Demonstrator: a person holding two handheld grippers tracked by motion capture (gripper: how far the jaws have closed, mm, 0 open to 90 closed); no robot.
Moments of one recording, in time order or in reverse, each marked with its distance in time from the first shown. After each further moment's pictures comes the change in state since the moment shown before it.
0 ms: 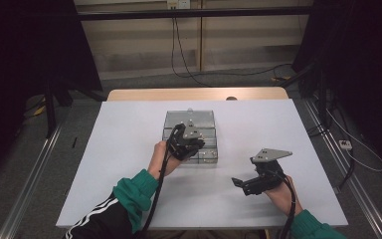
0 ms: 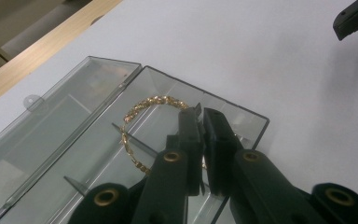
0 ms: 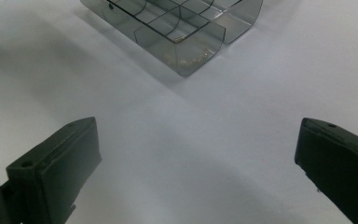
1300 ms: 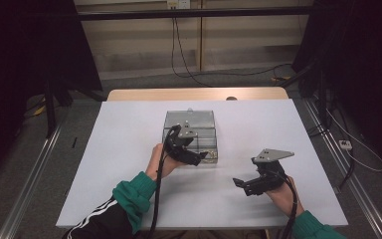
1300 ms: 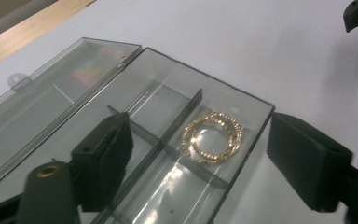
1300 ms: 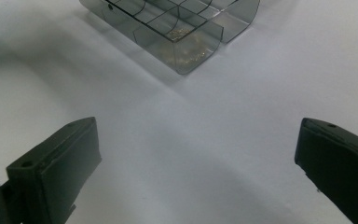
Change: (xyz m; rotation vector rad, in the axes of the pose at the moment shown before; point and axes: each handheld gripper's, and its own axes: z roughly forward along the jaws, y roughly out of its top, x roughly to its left) left arm 0.013 -0.017 -0.001 0.006 -0.037 -0.074; right arm -0.001 -0.002 -0.003 -0.001 -0.002 0.010
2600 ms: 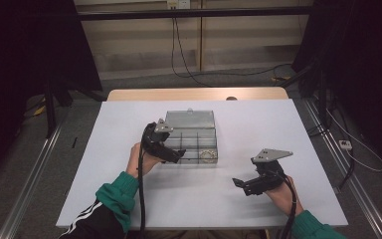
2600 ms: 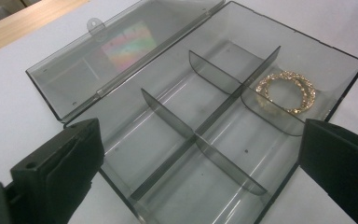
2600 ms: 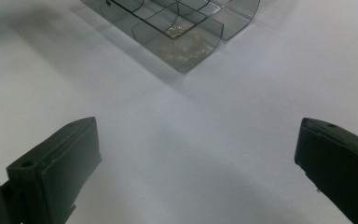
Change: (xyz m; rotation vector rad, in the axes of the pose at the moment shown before) left arm 0.043 -0.032 -0.024 0.041 0.102 -0.104; right arm 0.000 0.000 0.002 0.010 0.000 -0.006
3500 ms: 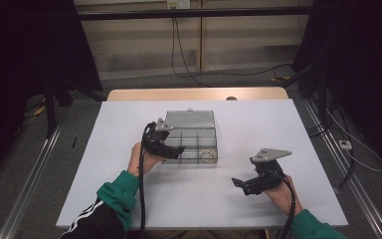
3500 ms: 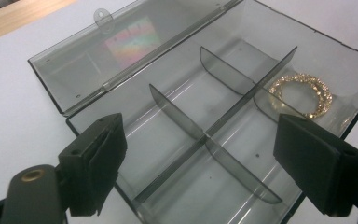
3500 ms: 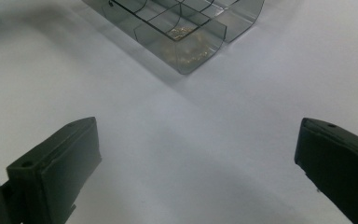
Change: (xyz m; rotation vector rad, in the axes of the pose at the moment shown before) left arm 0.004 -0.002 0.009 0.007 0.004 -0.046; right arm 0.000 0.001 0.002 -0.001 0.006 -0.011
